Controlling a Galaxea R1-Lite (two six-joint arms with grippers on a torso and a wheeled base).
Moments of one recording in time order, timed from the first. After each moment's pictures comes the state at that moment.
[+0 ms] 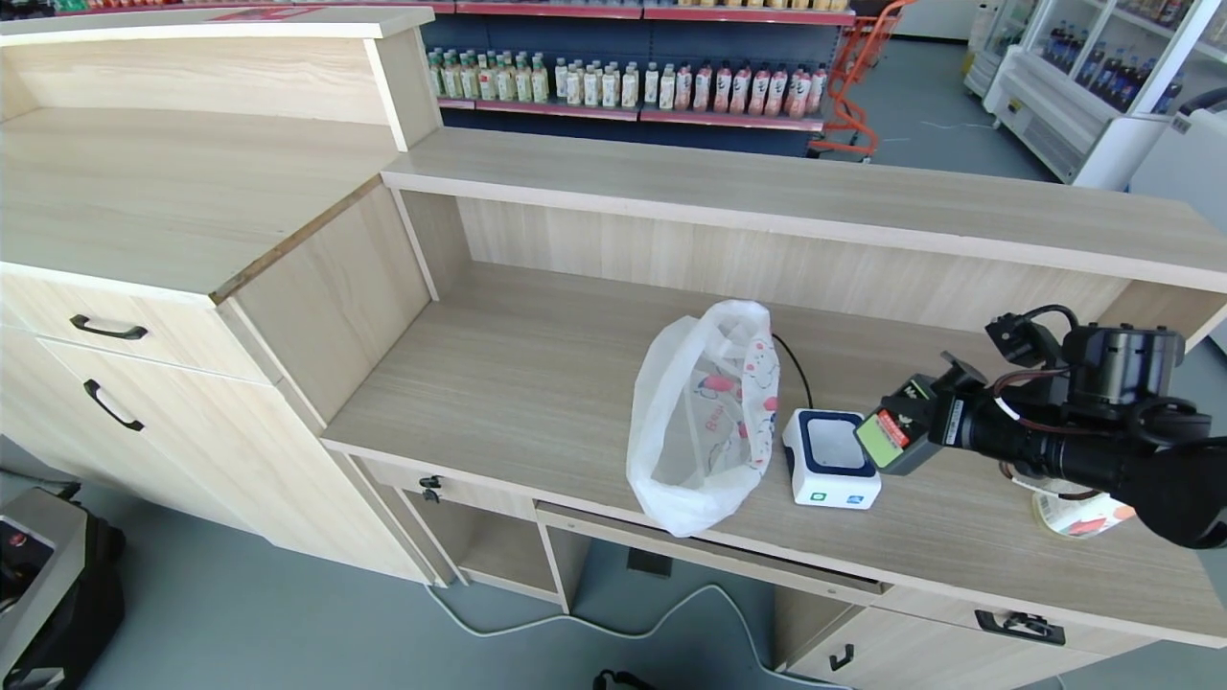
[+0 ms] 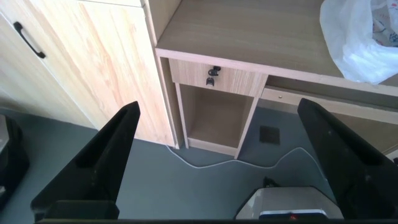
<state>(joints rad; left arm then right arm) -0.01 0.00 0.00 0.01 -0.01 0.02 -0.02 1.86 -0.72 -0.79 0.39 0.17</state>
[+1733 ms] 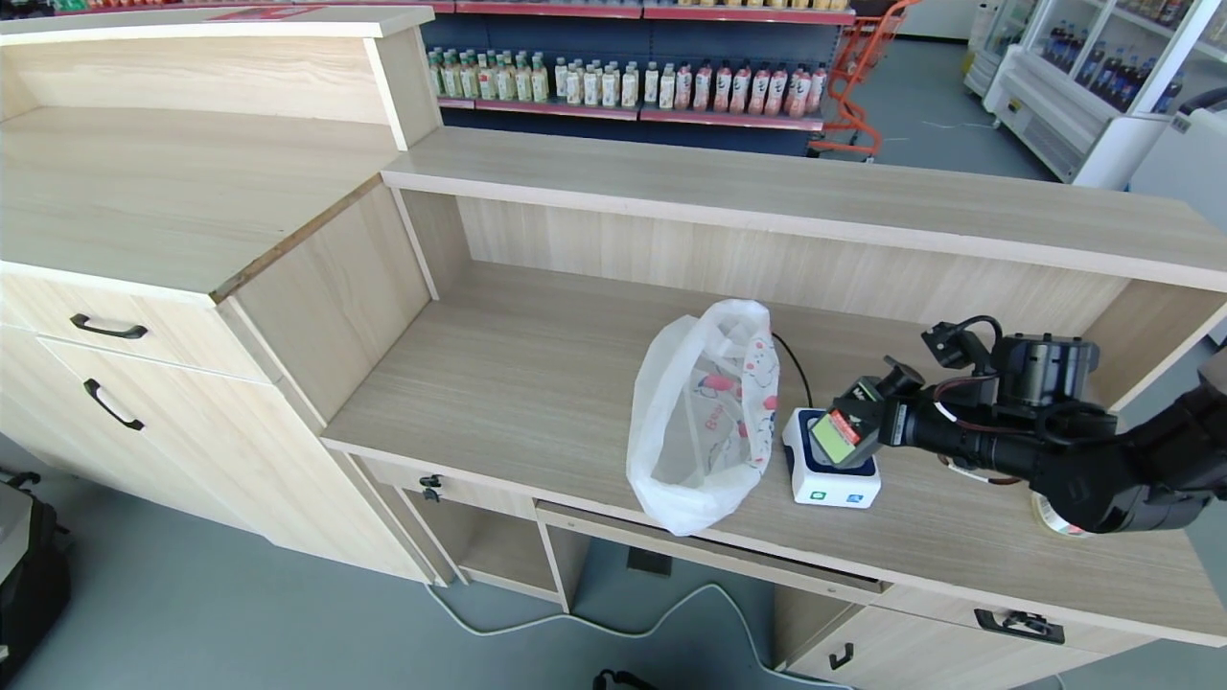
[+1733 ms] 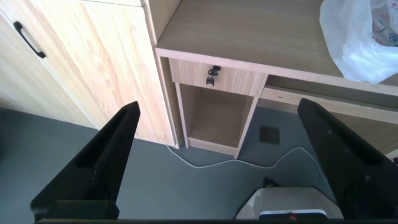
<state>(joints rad) -0.01 0.00 0.00 0.01 -0.01 0.02 0.02 2.05 -0.83 -0.90 0.48 0.11</state>
